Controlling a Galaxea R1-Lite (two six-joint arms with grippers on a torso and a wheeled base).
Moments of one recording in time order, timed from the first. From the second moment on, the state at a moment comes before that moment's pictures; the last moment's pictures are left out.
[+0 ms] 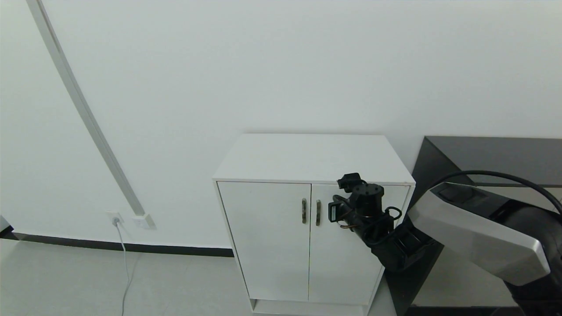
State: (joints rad) left arm 0.00 0.00 0.00 0.00 -0.03 0.02; right arm 0.55 2.45 -1.24 -1.04 -0.26 0.10
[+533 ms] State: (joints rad) left arm 0.00 0.00 0.00 0.00 -0.03 0.02; right arm 0.55 2.47 -1.25 -1.09 -0.25 0.10
